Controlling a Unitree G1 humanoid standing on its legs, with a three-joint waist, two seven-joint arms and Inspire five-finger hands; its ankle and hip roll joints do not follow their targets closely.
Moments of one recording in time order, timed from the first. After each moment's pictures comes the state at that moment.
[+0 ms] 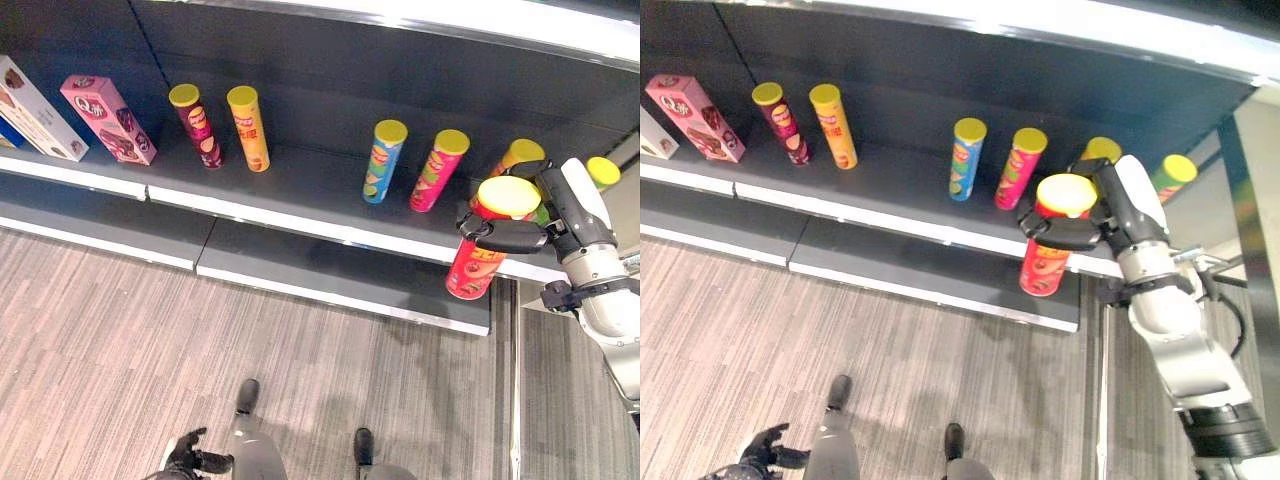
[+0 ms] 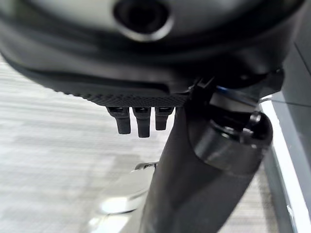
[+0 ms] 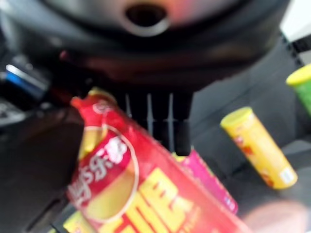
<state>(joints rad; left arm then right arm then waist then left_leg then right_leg) 0.05 0.32 -0.07 0.97 -0.09 0.03 0.14 -0.13 -0.94 -0.08 -0.09 0.02 -0.02 -0.10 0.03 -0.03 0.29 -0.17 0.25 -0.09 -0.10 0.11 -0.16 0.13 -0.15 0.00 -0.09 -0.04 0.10</state>
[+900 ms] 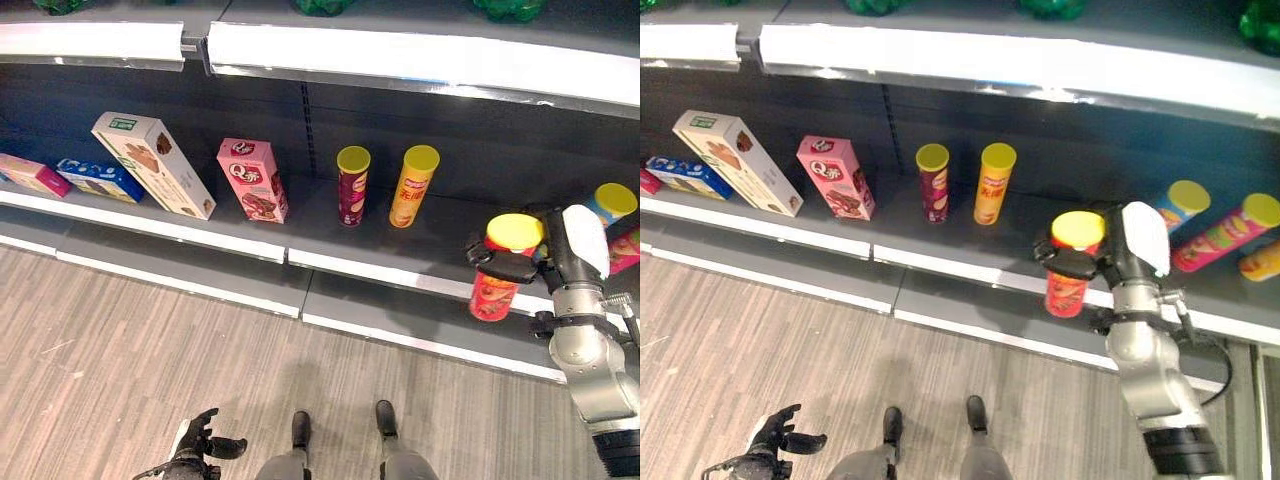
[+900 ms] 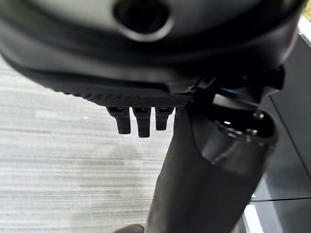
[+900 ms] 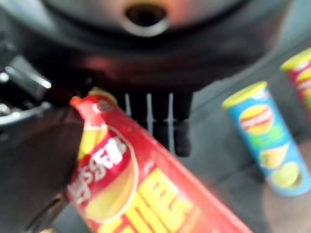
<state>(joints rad) 0.11 0.30 -0.12 0.82 -0.03 0.03 0.17 -0.13 -0.71 -0.08 0.04 -0.35 0.06 -0.37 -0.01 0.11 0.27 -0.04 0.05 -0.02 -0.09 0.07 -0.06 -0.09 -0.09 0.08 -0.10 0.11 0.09</state>
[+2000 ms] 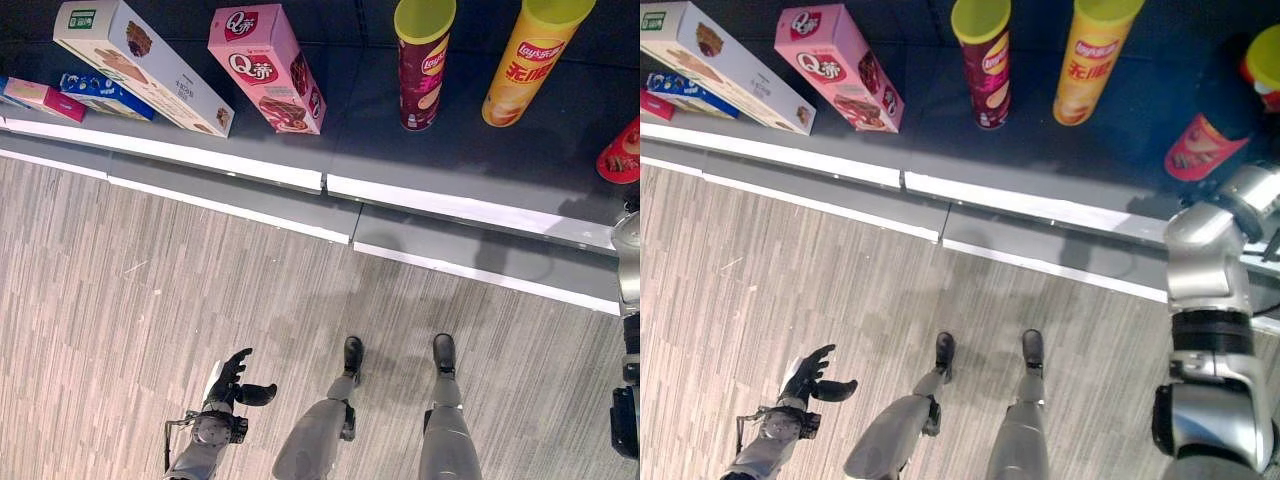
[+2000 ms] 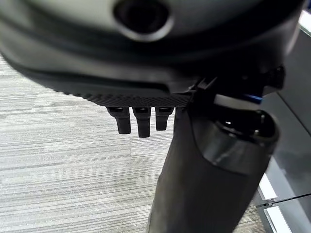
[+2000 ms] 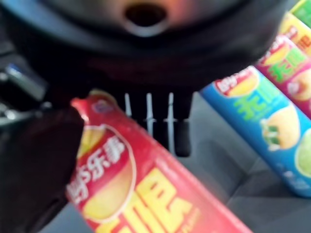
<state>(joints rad) -0.01 0.30 -0.23 0.70 -0.04 -0.05 0.21 -0.74 -0.86 -0.10 0.46 -0.25 0.12 -0.81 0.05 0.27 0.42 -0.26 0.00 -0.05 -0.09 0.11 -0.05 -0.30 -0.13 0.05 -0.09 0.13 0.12</state>
